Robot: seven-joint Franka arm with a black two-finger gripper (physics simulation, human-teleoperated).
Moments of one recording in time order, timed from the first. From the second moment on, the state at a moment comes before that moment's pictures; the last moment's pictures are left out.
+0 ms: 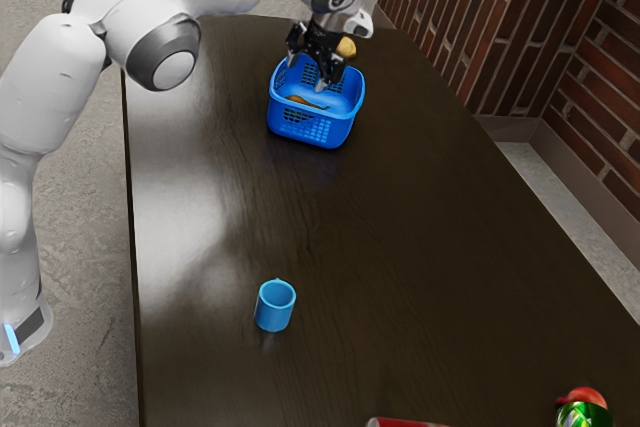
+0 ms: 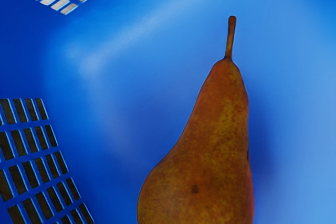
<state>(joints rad) 0.06 0.45 0.54 -1.33 -0.03 1.71 -0.03</state>
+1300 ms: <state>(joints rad) 0.08 0.51 0.48 -1.39 -0.01 1.78 0.11</state>
